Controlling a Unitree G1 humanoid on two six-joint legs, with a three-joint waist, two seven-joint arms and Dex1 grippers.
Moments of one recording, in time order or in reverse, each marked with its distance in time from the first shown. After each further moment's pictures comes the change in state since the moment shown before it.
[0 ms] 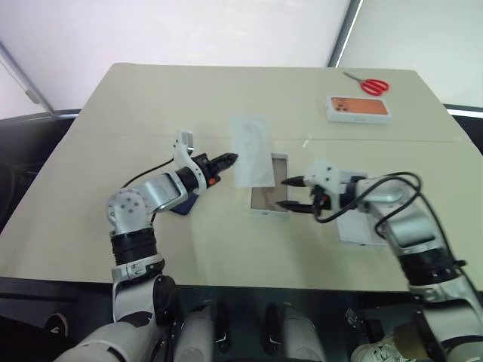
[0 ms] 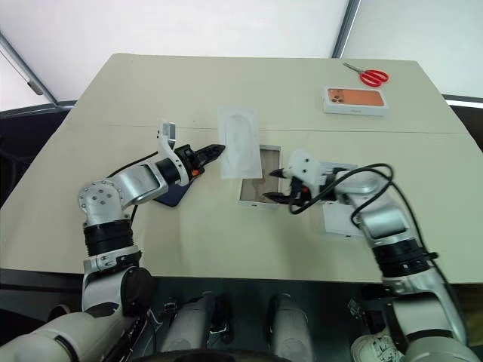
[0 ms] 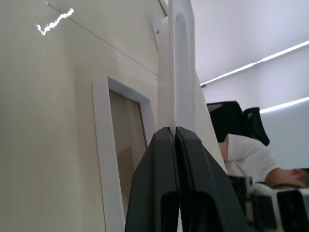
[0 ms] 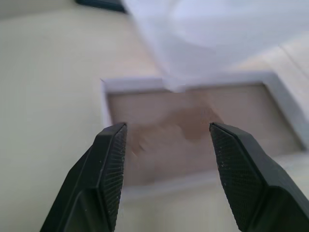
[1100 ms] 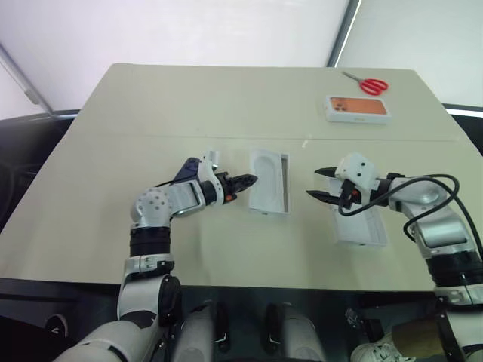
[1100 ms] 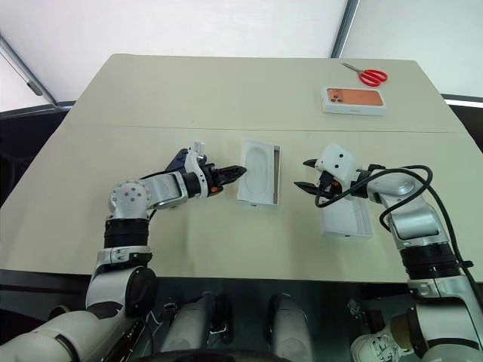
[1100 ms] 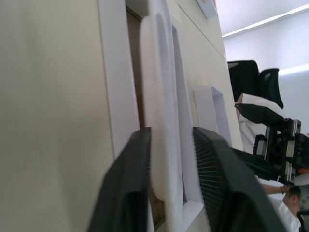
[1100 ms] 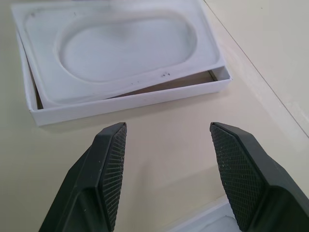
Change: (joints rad) left arm -0.031 -0.006 -0.154 0.168 0.127 -0.004 -0.110; right arm 0.040 -0.041 -0.055 0.106 -0.038 -0.137 -0.078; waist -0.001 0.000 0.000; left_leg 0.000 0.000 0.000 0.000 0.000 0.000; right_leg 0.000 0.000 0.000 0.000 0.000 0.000
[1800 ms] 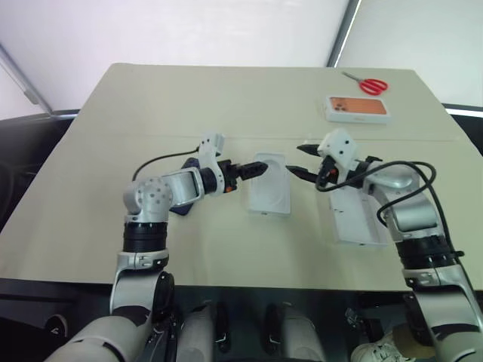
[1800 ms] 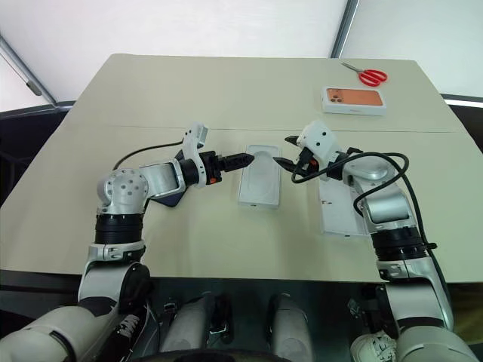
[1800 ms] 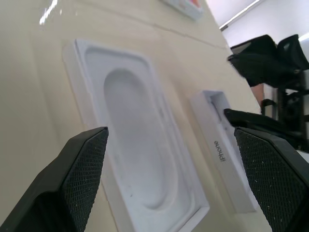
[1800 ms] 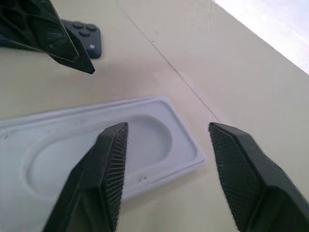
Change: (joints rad) left arm -0.030 0.086 -0.106 -0.192 0.097 -0.052 -0.075; right arm -0.147 0.192 0.018 0.033 -0.001 0.044 -0.132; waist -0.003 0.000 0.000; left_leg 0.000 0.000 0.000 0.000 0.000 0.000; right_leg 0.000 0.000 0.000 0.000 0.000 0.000
